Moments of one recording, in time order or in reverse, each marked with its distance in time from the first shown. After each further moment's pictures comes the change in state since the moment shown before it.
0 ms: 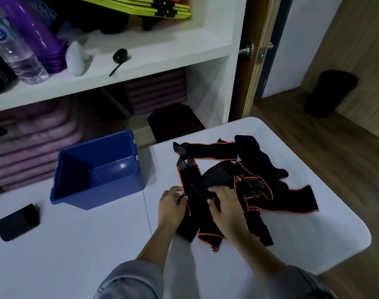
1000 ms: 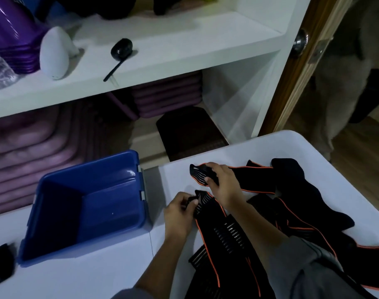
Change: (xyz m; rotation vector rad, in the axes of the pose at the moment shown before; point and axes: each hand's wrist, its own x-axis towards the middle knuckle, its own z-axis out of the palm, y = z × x) left_hand 0.125 -0.014 0.002 -0.198 0.076 -0.032; right_hand 0.197 0.032 0.104 0.091 -0.195 0.089
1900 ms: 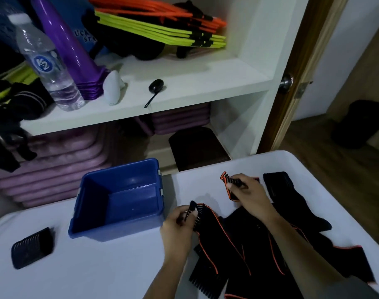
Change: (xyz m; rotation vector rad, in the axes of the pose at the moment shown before) left_hand -0.100 0.066 -0.062 -0.261 0.174 -0.037; right_hand -0.065 -0.071 -0.112 0.314 -0.033 0.114
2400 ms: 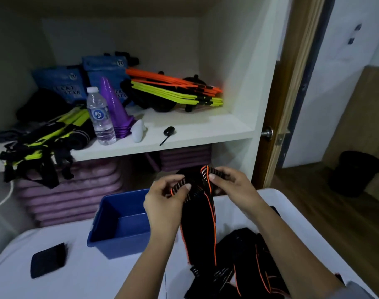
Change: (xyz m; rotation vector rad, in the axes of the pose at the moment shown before) left_hand -0.043 0.151 -0.052 -0.184 0.213 0.395; right_hand -0.057 -0.159 -0.043 0.376 -0.188 -0.215
